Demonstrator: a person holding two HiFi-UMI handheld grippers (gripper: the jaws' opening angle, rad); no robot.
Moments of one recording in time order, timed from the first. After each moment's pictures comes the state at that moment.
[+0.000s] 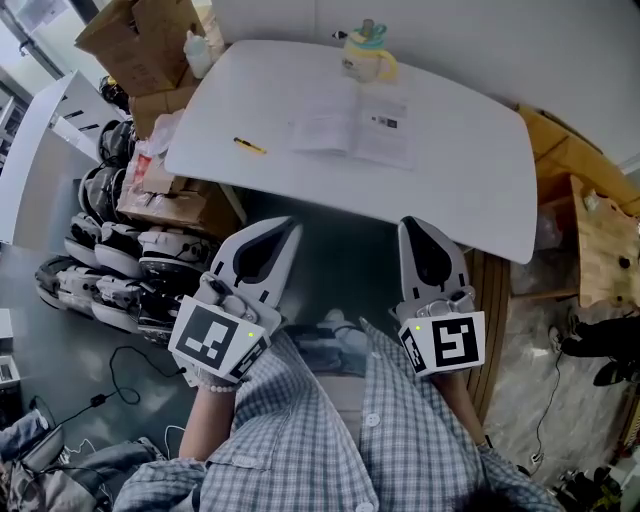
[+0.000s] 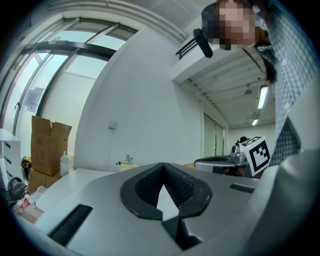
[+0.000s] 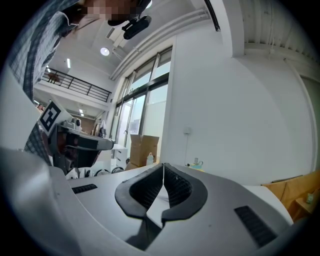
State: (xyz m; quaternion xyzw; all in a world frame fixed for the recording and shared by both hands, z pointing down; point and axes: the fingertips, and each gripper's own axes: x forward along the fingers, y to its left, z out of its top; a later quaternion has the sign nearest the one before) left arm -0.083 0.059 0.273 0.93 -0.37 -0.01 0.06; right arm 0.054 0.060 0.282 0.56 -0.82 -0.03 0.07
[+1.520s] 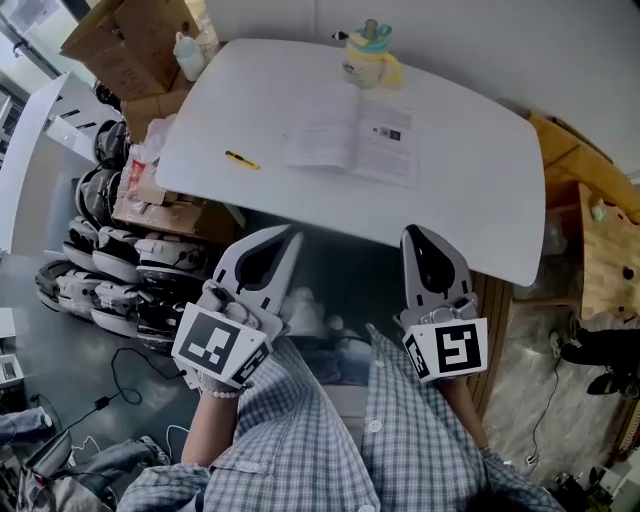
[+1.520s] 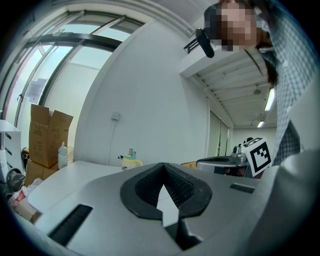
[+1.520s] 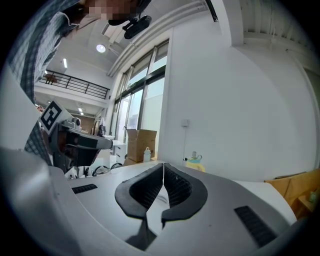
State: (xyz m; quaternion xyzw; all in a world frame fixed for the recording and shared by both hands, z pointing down) left arm -0.066 -0.002 0.296 0.92 -0.39 0.01 0.10; right arm 0.078 0.000 0.306 0.56 -0.83 -0.01 0.09
